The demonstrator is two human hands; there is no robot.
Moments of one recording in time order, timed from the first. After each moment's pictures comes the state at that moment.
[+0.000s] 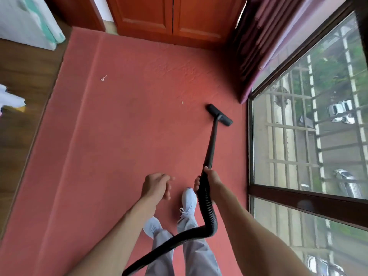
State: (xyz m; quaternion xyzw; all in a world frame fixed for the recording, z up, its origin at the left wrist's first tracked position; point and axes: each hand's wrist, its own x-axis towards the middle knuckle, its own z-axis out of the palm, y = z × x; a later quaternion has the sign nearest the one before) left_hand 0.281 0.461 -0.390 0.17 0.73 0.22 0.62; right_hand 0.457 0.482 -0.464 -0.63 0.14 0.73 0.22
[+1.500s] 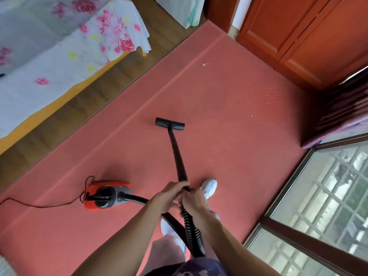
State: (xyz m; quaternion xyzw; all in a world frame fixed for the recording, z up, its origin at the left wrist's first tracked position) left_hand 0.251 0.185 -0.355 -0.08 0.66 0.31 0.68; right_hand 0.337 0.227 -0.308 -0.65 -0.41 0.62 -0.11
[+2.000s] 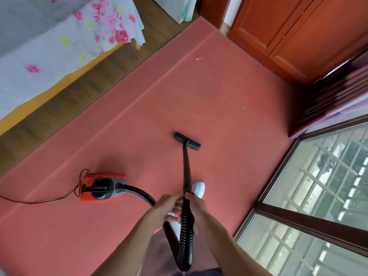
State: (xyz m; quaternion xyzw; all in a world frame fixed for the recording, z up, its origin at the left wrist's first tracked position) left_hand 0.282 0.077 -0.341 -0.08 0.64 0.31 0.69; right_hand 0.373 0.135 -0.329 -0.69 -0.15 0.71 -0.02
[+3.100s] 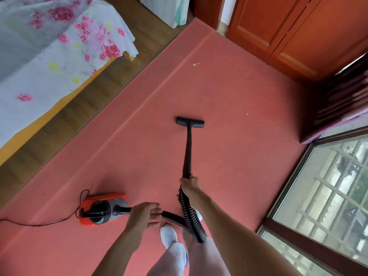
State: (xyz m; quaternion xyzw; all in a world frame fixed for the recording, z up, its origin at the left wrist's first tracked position) left_hand 0.233 0.177 -0.328 -0.18 0.75 0.36 0.52; right_hand 0.306 0.311 -0.389 -0.68 -0.34 0.64 -0.10
